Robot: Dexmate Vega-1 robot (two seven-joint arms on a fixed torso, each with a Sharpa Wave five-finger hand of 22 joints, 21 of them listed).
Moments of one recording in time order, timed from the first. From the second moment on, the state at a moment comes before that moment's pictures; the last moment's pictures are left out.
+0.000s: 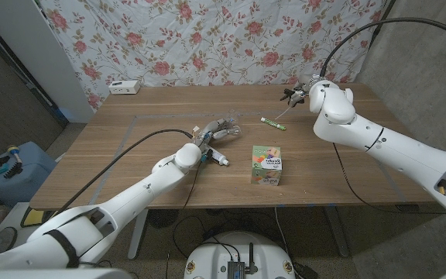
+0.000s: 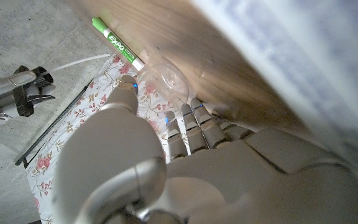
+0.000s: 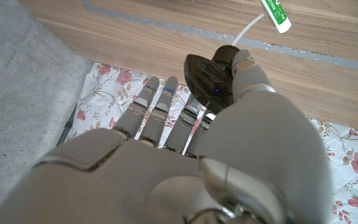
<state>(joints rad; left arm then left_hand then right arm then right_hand) 0.65 0.43 0.74 -1.22 -0.10 -0.01 0.16 0.84 -0.02 0.32 -0.14 0.19 0.33 -0.09 0.18 0.18 0.33 -0.01 0.18 0.20 0.34 -0.10 0.16 0.16 0.14 -0.06 0.18 0.17 -0.37 -0.80 -0.91 -1.96 -0.66 -1.04 0.41 0.93 0.02 0.34 -0.15 0.19 0.98 -0.22 0.27 0.20 1.00 -0.20 0.24 0.23 0.61 -0.06 0.21 0.20 0.47 0.04 0.18 0.16</state>
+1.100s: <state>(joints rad) 0.68 0.46 0.70 -1.29 -0.13 0.01 0.17 0.79 -0.05 0.26 -0.12 0.22 0.17 -0.05 0.17 0.18 0.13 0.04 0.18 0.19 0.04 0.03 0.17 0.17 0.03 0.00 0.17 0.17 -0.36 -0.81 -0.94 -1.94 -0.58 -1.06 0.32 0.93 0.02 0.34 -0.15 0.20 0.98 -0.22 0.27 0.20 1.00 -0.20 0.23 0.23 0.61 -0.06 0.21 0.20 0.48 0.05 0.18 0.16</state>
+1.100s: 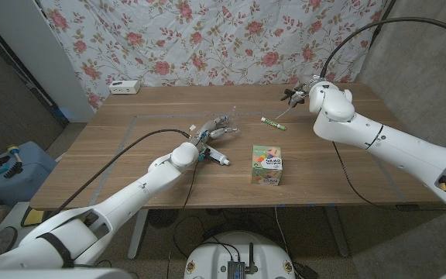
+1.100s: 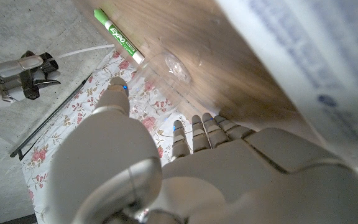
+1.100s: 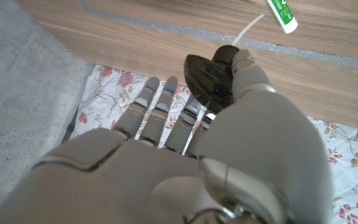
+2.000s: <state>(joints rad) 0.72 0.50 0.65 -1.40 -0.14 0.00 0.22 0.76 -0.05 0.25 -0.11 0.22 0.17 -0.04 0.17 0.18 0.13 0.03 0.19 0.19 0.03 0.03 0.17 0.17 -0.04 0.07 0.18 0.17 -0.49 -0.75 -0.83 -1.89 -0.42 -1.08 0.05 0.92 0.01 0.34 -0.15 0.20 0.95 -0.22 0.25 0.20 0.98 -0.21 0.22 0.23 0.61 -0.06 0.21 0.20 0.49 0.05 0.18 0.16</state>
